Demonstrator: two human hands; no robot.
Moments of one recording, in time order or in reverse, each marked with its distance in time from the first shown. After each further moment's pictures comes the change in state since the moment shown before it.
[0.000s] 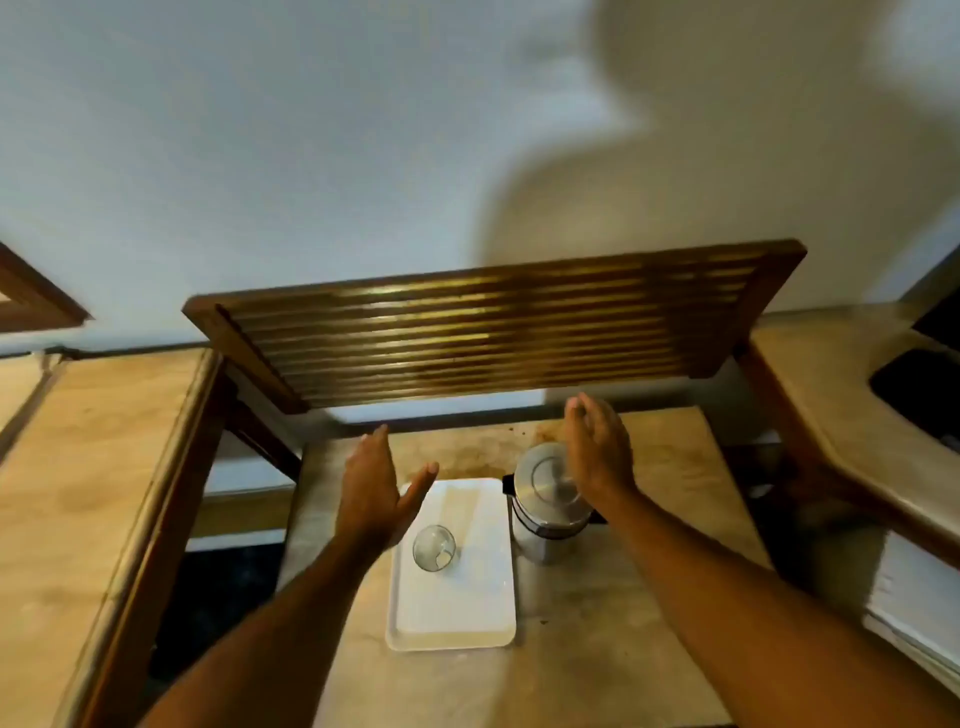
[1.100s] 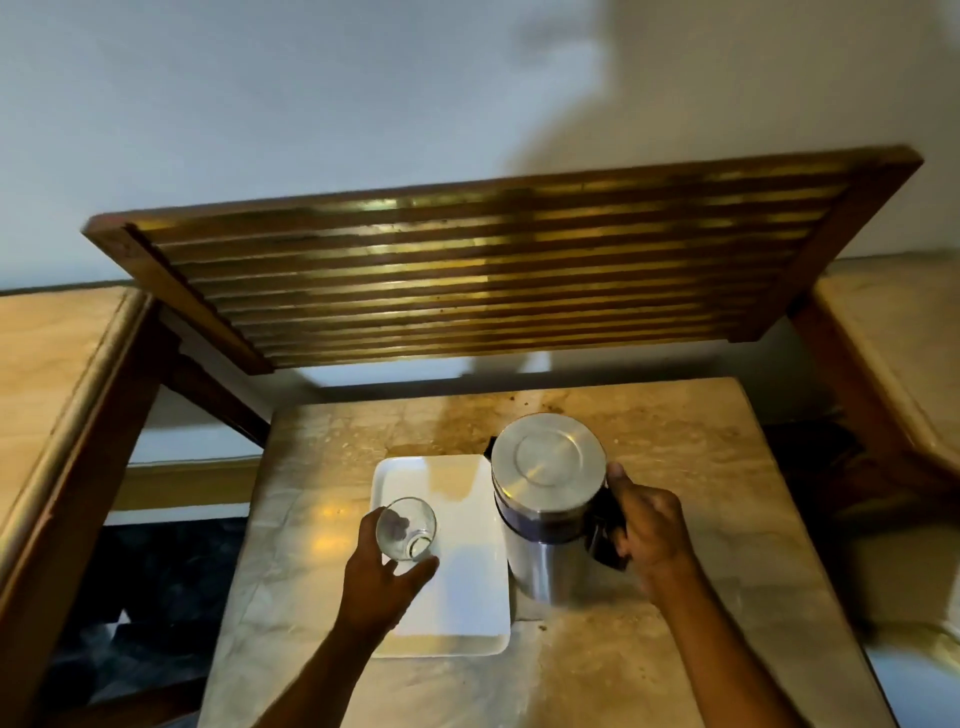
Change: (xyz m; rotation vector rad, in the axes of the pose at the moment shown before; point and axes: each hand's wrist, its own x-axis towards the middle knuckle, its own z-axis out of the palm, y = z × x) left_hand -0.057 -0.083 0.132 -0.510 0.036 -0.377; right_hand -0.024 0.127 0.015 0.535 -0.114 0.332
